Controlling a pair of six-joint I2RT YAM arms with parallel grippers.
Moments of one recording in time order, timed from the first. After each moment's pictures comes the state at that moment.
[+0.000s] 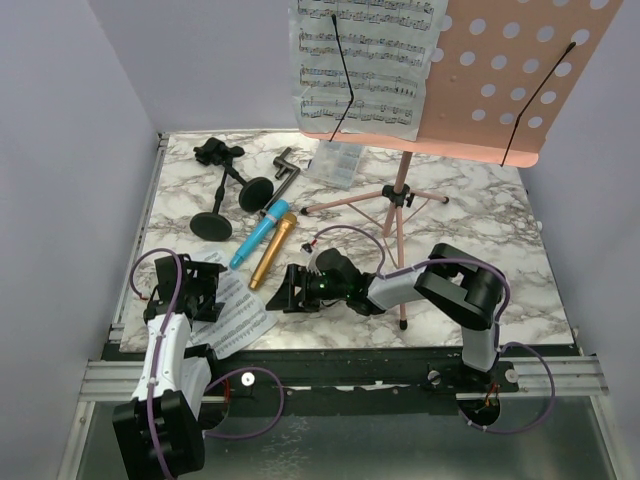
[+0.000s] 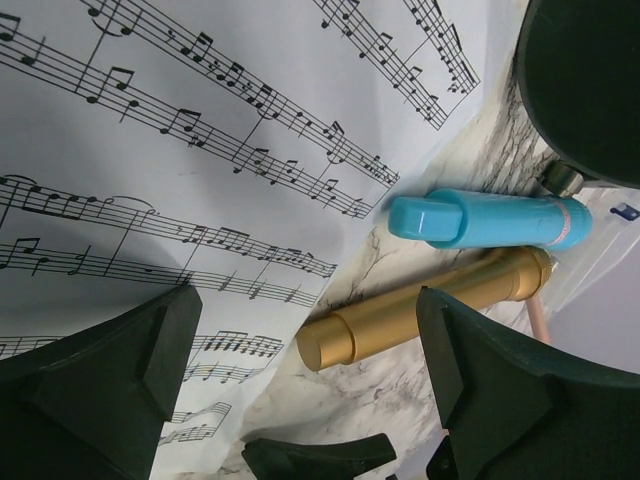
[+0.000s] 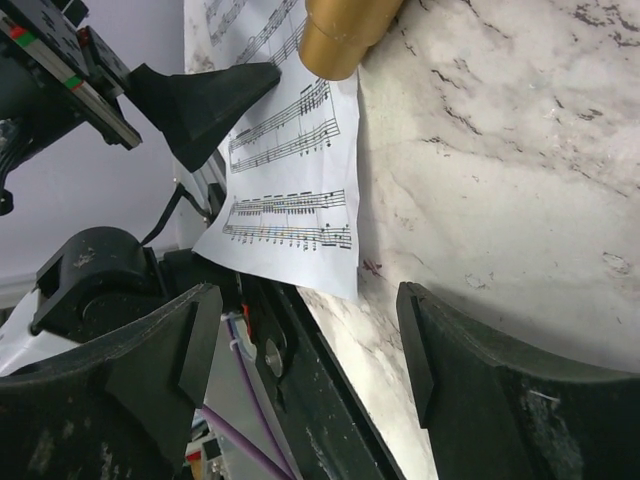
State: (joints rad) left arm 0.23 0.81 0.33 -0.46 0.15 -1.28; right arm 1.03 1.93 0.84 0.64 -0.36 1.08
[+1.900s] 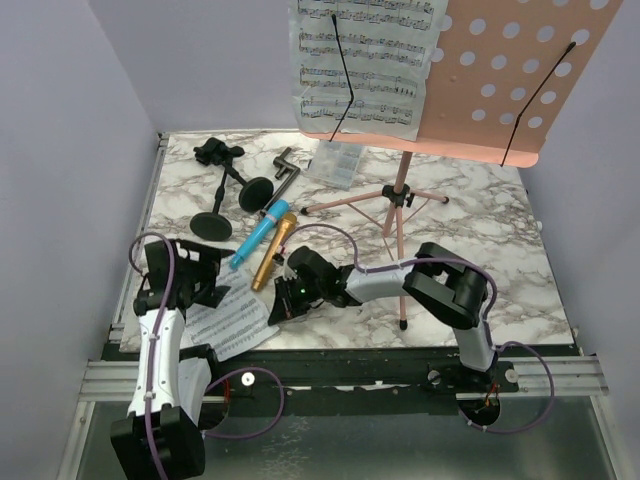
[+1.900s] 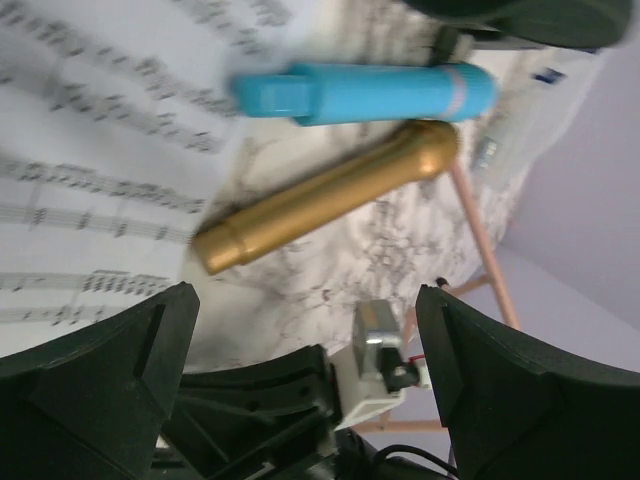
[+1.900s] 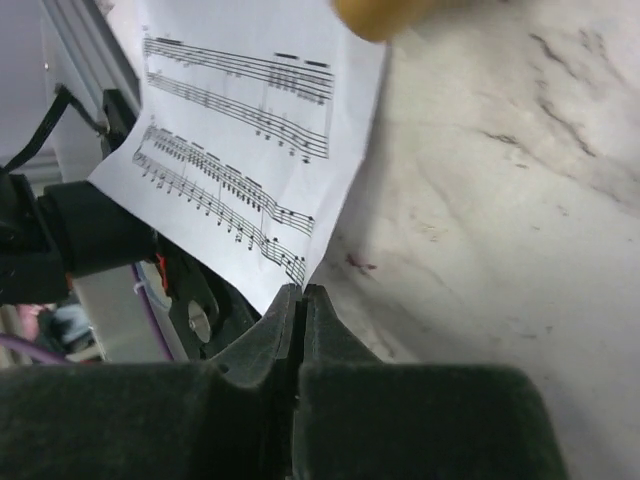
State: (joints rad) left arm 0.23 0.77 0.46 -0.59 0.35 -1.23; right arm 1.09 2.04 1.09 0.27 -0.44 0.82
